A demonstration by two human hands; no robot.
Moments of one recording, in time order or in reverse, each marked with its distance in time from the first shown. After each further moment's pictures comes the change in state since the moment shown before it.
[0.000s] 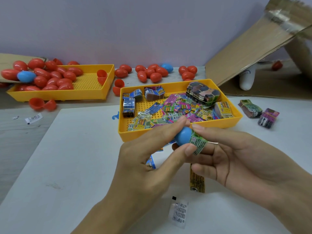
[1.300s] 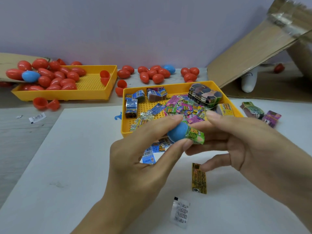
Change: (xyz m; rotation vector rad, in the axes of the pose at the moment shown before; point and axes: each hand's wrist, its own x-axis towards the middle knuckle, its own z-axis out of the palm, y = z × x) left_hand 0.006 0.003 -0.012 0.072 -0.023 -0.003; right_hand -0.006 -0.016 0.005 -0.448 0.056 -0.220
